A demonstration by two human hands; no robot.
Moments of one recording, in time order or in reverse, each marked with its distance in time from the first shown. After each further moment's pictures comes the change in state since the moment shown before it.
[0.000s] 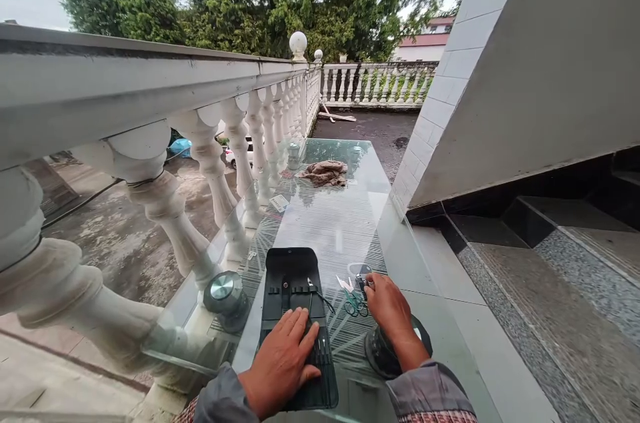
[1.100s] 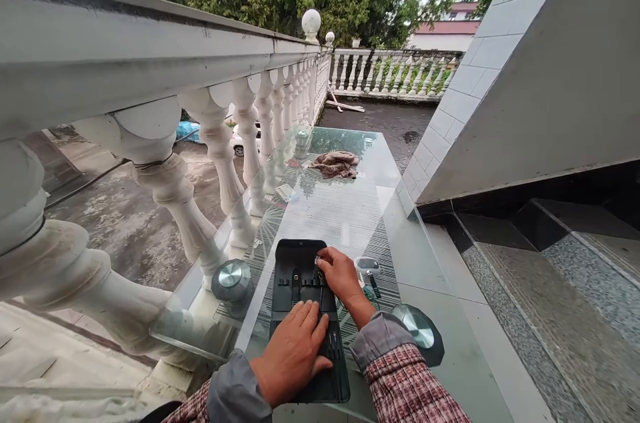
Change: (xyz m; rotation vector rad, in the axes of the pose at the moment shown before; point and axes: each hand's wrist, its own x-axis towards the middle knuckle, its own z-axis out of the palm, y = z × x) left_hand 0.002 -0.002 -0.002 0.003 0.016 0.018; right_hand 0.020 -0.103 0.032 0.586 -0.077 -0.192
